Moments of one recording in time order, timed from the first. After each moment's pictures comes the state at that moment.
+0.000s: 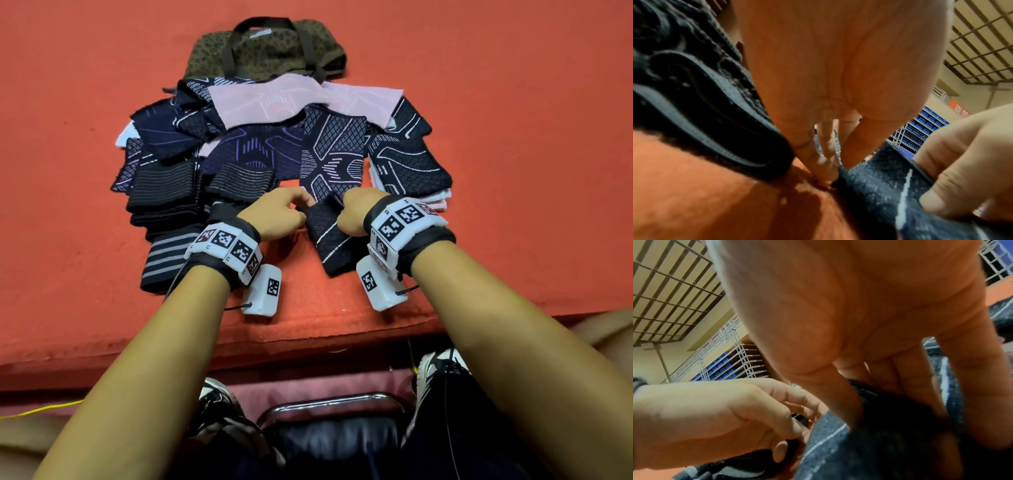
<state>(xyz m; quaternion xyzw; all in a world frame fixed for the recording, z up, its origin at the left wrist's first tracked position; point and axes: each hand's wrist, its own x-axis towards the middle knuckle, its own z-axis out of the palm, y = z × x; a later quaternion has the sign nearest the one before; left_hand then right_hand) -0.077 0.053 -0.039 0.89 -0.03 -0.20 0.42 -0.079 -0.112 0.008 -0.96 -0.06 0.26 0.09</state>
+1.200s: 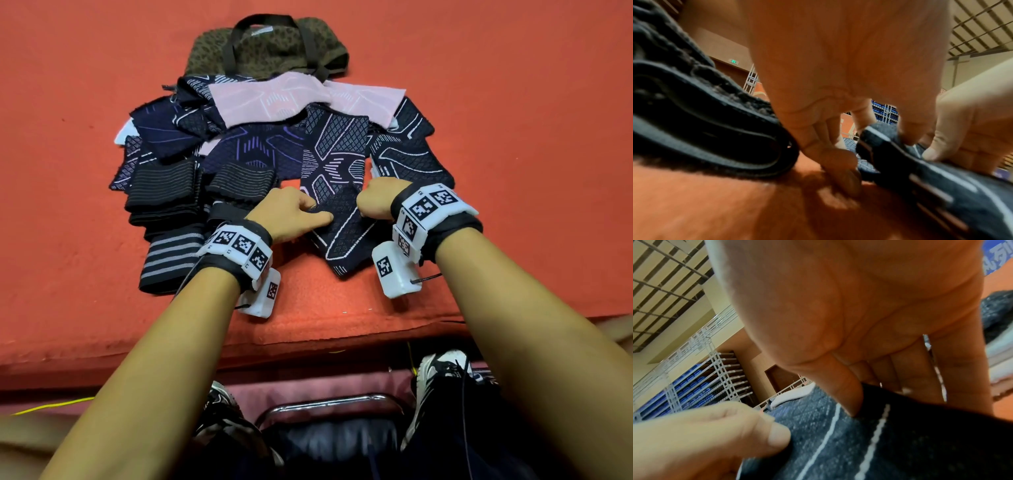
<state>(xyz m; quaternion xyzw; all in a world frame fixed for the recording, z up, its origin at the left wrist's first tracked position) -0.075 0.044 -0.042 0.95 -0.06 -0.13 0.29 -0.054 -0.130 0.009 -0.95 0.00 0.28 0.14</state>
